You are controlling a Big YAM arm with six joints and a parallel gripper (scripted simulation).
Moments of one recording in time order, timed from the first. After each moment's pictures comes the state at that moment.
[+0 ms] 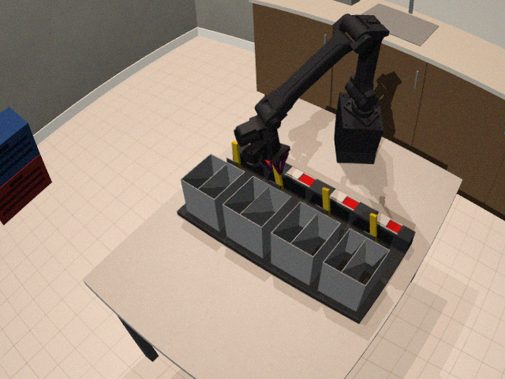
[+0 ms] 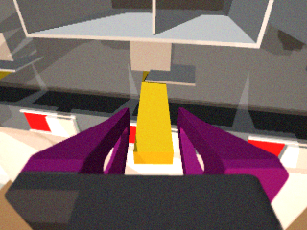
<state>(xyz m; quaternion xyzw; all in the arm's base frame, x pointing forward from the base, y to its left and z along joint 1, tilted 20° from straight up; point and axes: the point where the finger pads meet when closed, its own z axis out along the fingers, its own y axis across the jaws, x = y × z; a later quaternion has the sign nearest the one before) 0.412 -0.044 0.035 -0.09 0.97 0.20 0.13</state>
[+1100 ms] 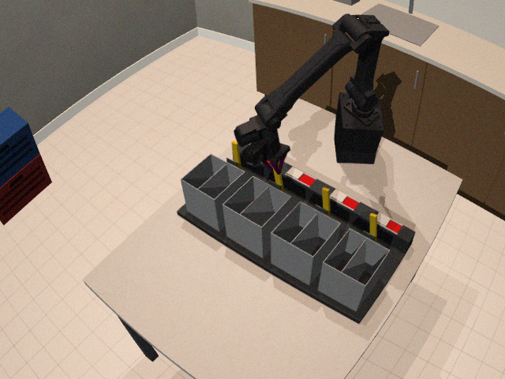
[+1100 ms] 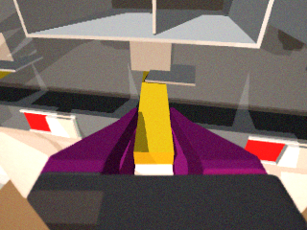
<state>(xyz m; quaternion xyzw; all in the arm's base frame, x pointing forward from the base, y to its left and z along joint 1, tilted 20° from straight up) 0.412 -0.044 0.035 -0.09 0.97 0.20 0.13</state>
